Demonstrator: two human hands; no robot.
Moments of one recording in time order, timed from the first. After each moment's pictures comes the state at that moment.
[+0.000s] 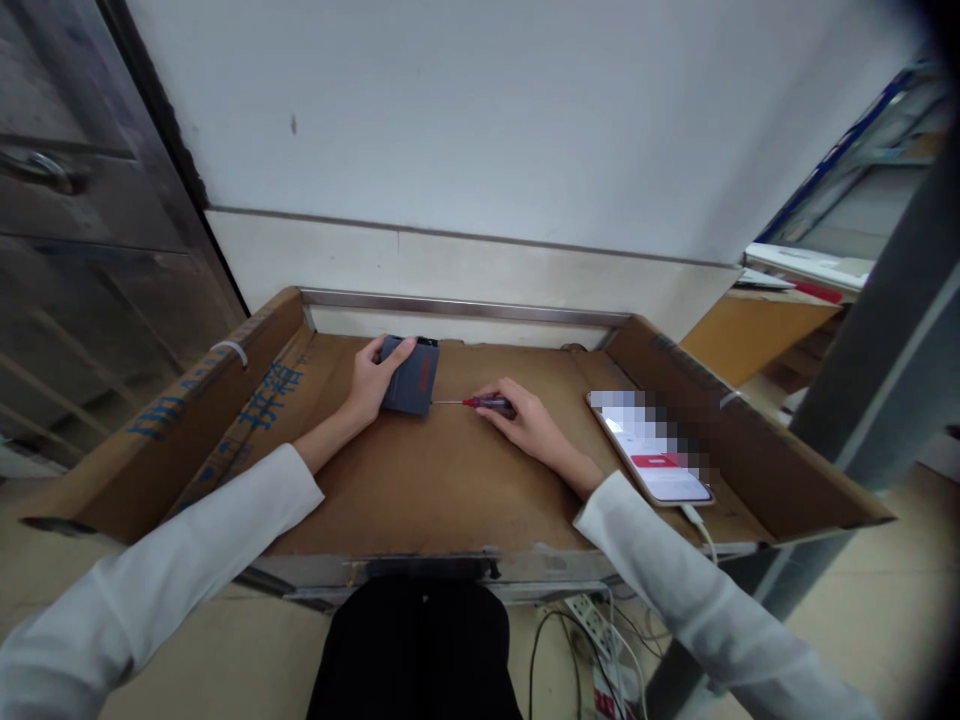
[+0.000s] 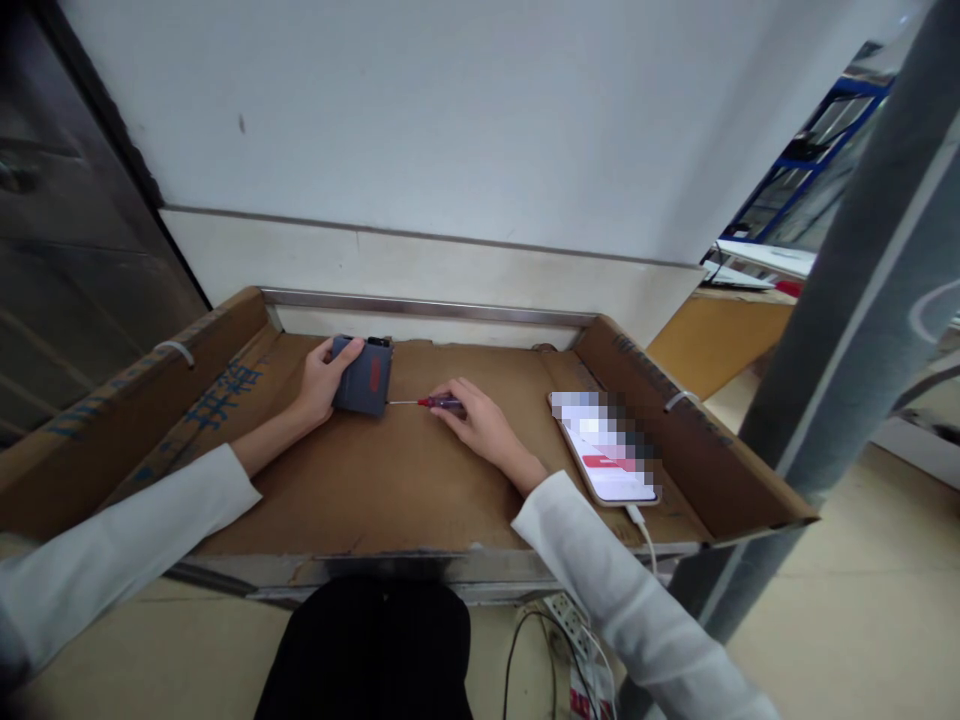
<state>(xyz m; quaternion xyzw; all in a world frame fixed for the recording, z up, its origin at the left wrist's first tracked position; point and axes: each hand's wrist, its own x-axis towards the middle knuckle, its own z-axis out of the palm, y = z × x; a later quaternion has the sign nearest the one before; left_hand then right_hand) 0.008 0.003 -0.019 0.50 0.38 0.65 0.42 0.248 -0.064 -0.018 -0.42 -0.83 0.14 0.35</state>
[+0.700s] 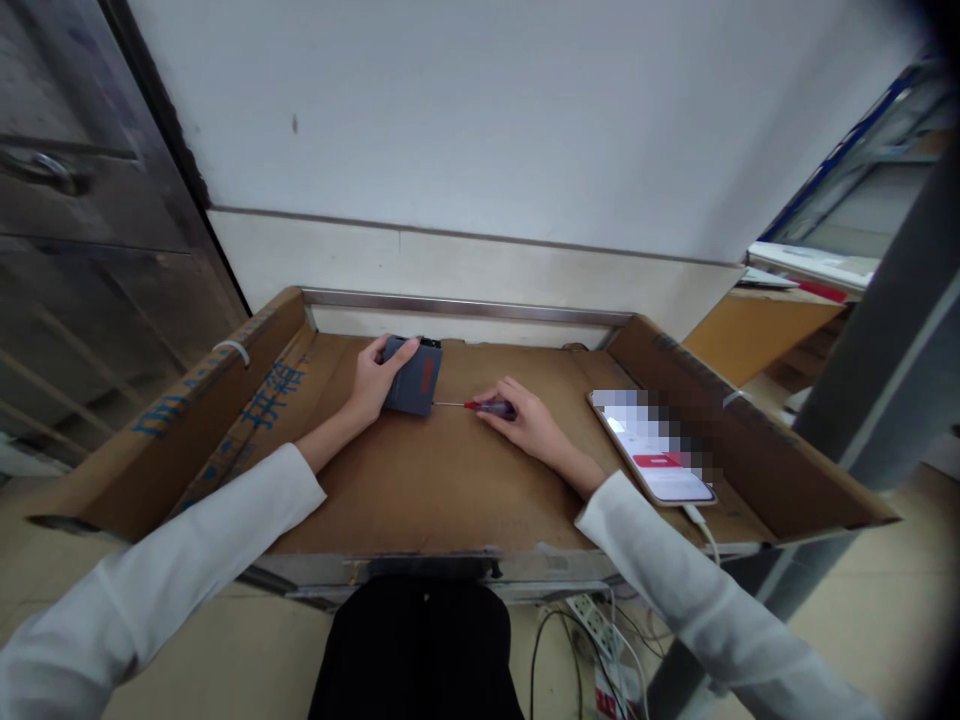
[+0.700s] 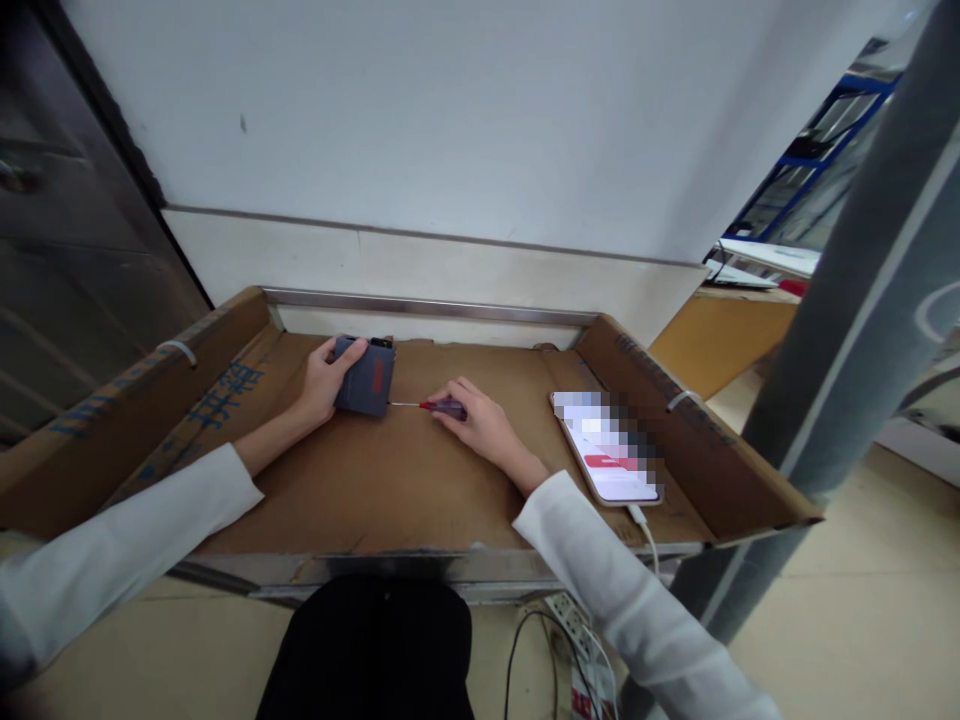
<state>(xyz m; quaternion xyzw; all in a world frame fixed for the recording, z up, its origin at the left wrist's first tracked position) 0.009 0.001 -0.017 0.52 0.37 0.65 0.42 0.248 -0.064 -0.017 -0.43 -0.82 0.15 0.34</state>
